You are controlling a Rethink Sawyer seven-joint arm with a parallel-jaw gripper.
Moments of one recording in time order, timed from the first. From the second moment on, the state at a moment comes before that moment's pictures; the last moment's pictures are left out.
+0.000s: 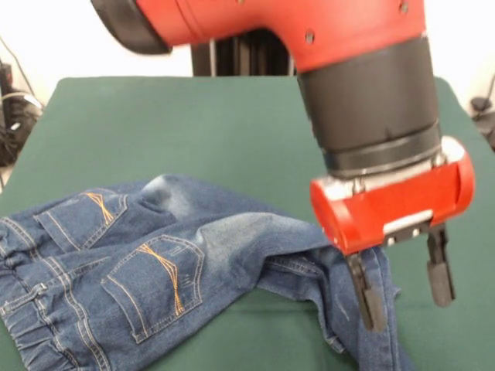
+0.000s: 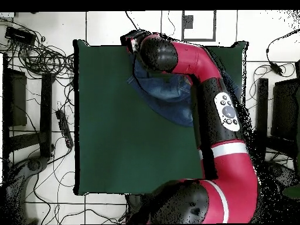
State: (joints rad) arm -0.39 -0.34 0.58 1.02 -0.24 0.58 1.42
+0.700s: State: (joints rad) arm -0.37 -0.25 0.55 0.99 -0.24 0.58 1.42
